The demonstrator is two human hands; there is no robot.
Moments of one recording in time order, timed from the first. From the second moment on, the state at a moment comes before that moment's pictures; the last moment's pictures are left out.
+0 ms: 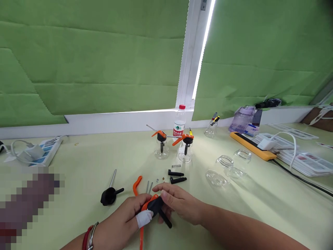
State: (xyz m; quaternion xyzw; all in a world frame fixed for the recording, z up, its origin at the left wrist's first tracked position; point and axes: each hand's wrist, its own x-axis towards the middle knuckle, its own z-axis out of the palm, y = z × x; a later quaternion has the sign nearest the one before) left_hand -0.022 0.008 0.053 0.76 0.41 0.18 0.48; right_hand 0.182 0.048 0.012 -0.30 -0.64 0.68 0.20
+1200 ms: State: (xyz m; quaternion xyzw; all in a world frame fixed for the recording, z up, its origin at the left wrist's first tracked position) left_hand -0.039 0.016 0.028 0.79 0.59 0.17 0.01; right_hand 0.194 0.061 0.016 -0.35 -0.60 0.66 0.28
